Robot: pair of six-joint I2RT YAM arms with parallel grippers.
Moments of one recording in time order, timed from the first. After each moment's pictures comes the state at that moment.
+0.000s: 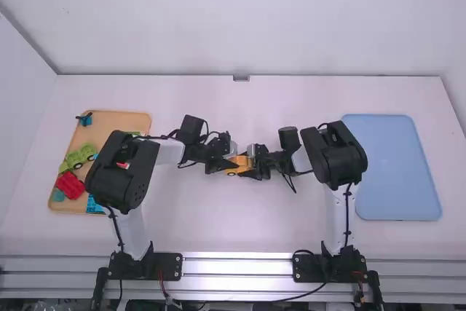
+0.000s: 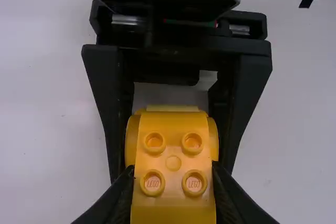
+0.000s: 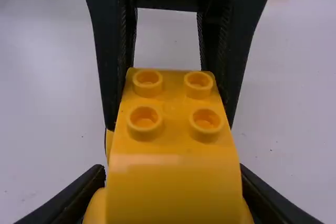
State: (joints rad) left arm -0.27 1.93 0.88 -0.01 0.91 0.96; right arm 0.29 2.24 0.82 0.52 -1.17 -0.93
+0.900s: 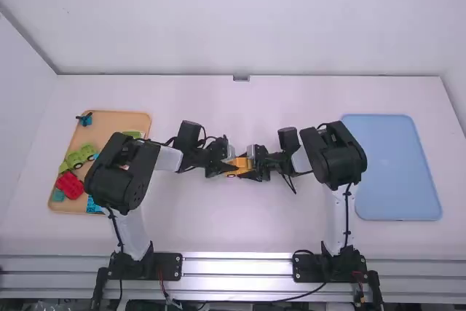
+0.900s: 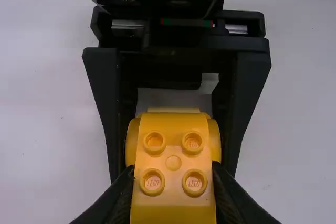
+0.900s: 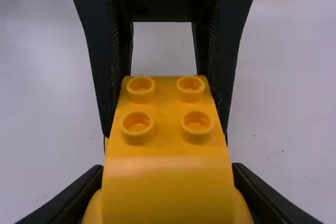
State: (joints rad) left arm -0.26 1.92 0.77 0.19 0.93 0.89; right arm 0.30 2.24 0.82 0.52 -1.18 -0.91
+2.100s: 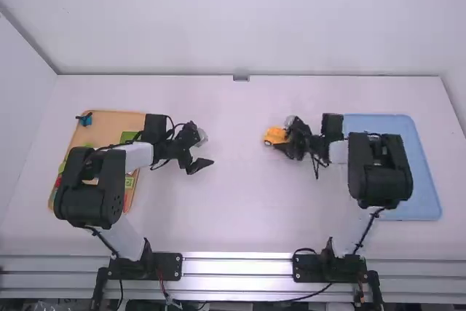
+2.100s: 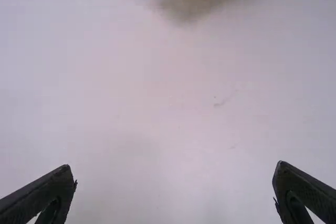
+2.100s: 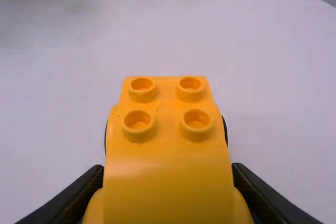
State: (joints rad) left arm -0.01 1.76 0.77 -0.03 0.84 0.88; right arm -0.04 1.95 0.82 0.24 -0.86 -0.78
